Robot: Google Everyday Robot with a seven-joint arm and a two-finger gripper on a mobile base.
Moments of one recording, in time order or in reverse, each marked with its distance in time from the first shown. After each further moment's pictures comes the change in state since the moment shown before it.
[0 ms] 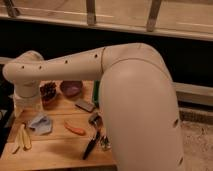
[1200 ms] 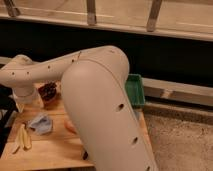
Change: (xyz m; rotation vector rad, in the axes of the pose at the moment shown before) arm -0.058 -0.013 0.067 0.161 -0.036 -0.010
